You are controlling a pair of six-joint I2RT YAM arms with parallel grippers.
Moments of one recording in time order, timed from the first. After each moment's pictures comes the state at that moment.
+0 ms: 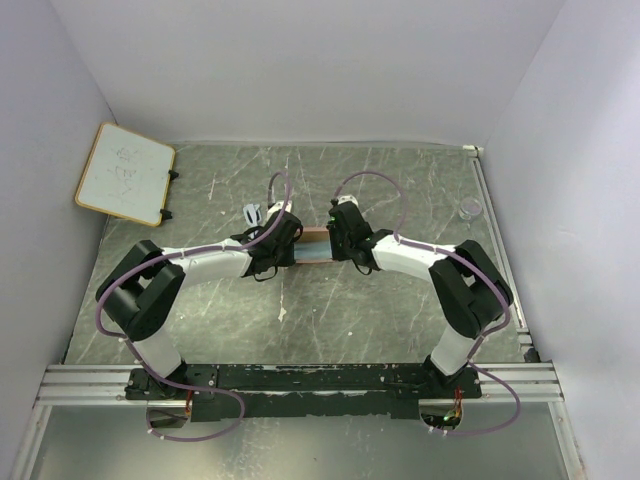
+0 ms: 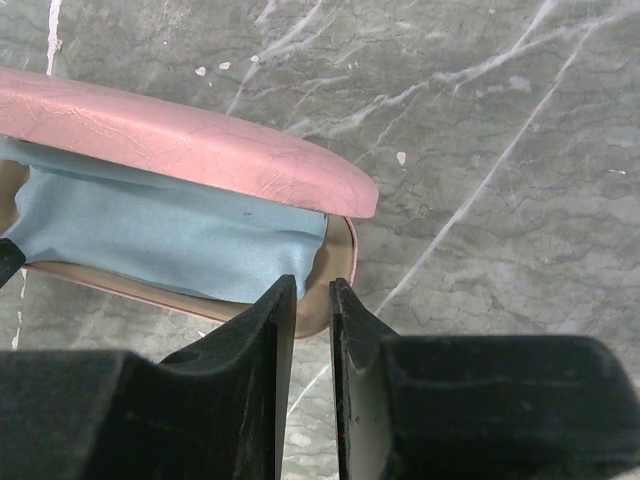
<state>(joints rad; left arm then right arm) -0.75 1.70 0.96 -0.11 -0.32 -0.57 0.64 1.71 0.95 -0.09 0.18 0.33</state>
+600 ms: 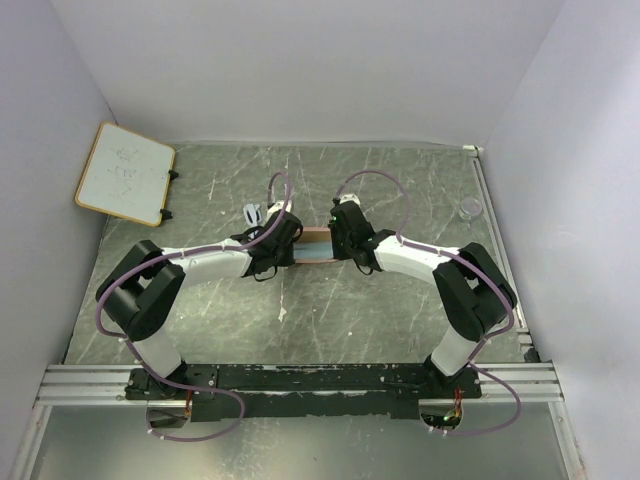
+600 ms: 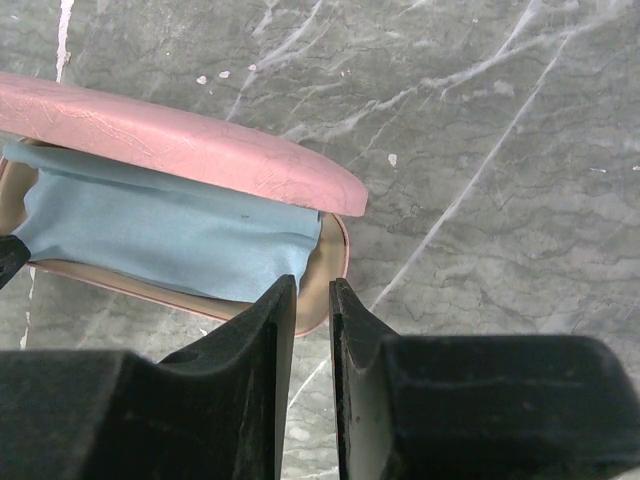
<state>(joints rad) -0.75 1.70 0.96 -0.11 -0.33 -0.56 0.64 1.68 0.95 -0.09 0.19 0.34</state>
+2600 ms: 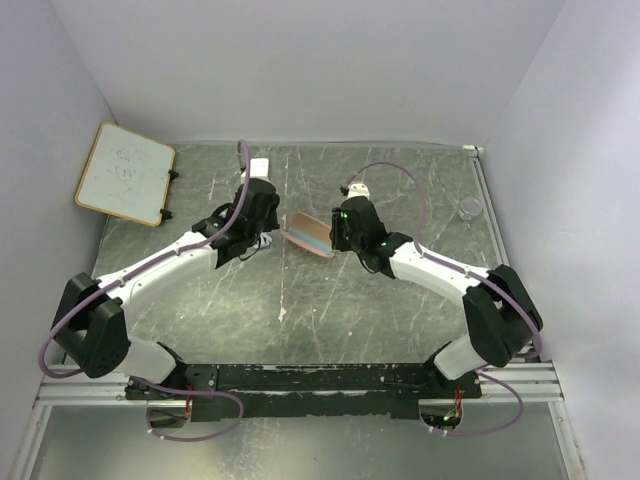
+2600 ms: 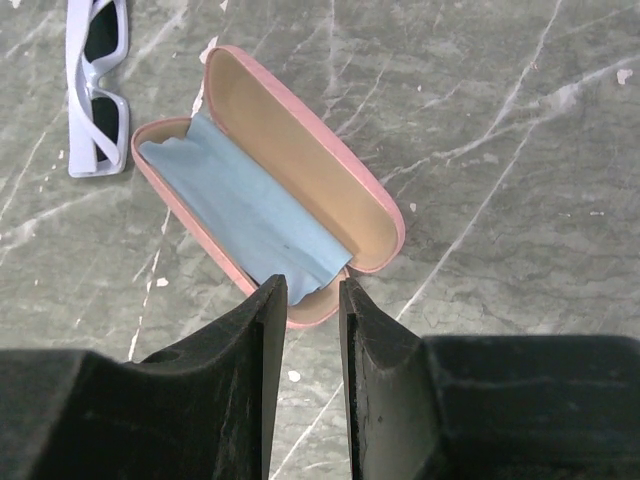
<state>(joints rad) -0.70 1.43 1.06 -0.20 -0.47 -0.44 0.65 1.51 0.92 -0.03 0.20 0.36</state>
